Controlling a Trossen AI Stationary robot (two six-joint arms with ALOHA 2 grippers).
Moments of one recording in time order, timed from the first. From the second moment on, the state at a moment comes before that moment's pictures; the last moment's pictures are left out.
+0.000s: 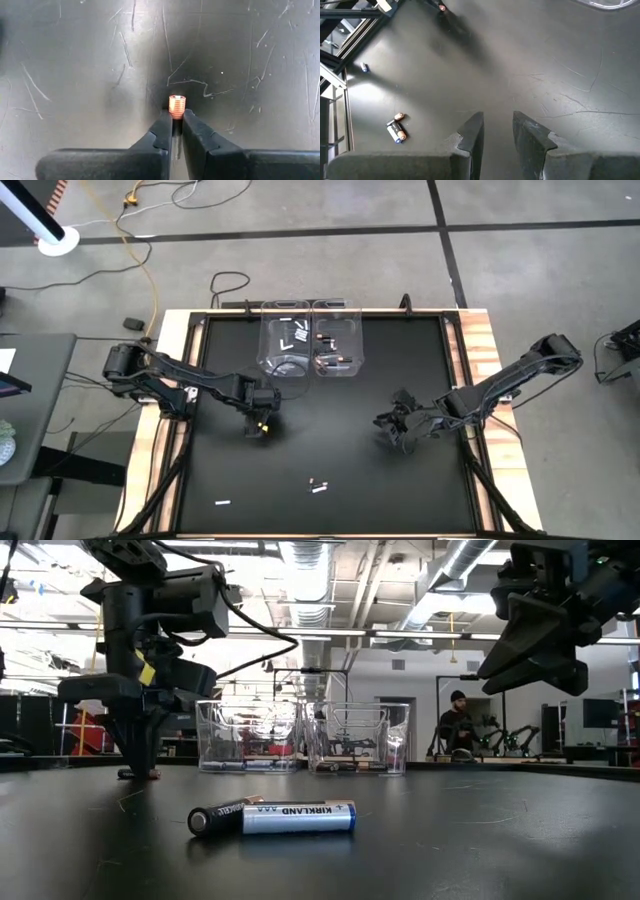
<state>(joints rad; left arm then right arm) -0.04 1.52 0.73 -0.67 -0.08 -0.16 0.42 1.13 0.55 -0.16 0.47 1.07</state>
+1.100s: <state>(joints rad) 0.11 1.56 1.31 -0.66 -0.08 -0.32 0.42 1.13 0.55 -0.16 0.47 0.98</state>
